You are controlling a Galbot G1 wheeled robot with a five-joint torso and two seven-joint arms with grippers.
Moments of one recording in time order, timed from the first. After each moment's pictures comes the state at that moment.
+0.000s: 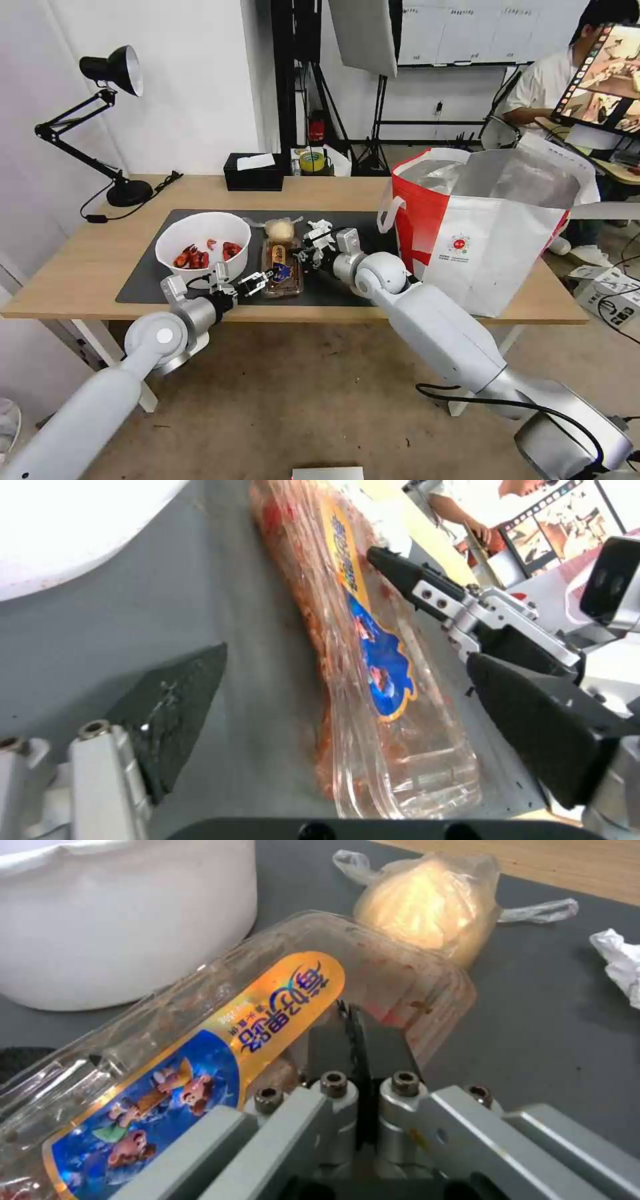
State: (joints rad) left arm 0.94 -0.85 -0.16 -1.78 -1.52 0.37 -0.15; right arm -0.40 1.25 -0.27 1.35 0.67 -0.46 -0.17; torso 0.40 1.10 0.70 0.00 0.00
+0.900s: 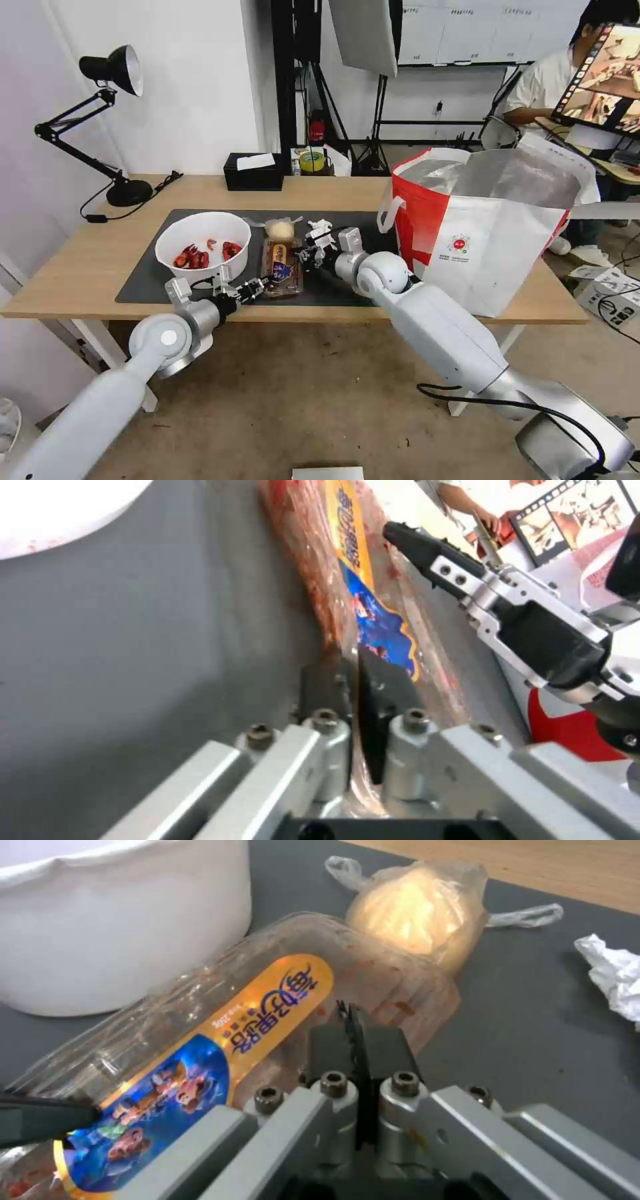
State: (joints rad) left arm 0.94 -0.85 -0.16 -1.79 -1.52 0.37 -0.18; right arm -0.41 1.25 -0.26 1.35 0.67 -0.46 -0.17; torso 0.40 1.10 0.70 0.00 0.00
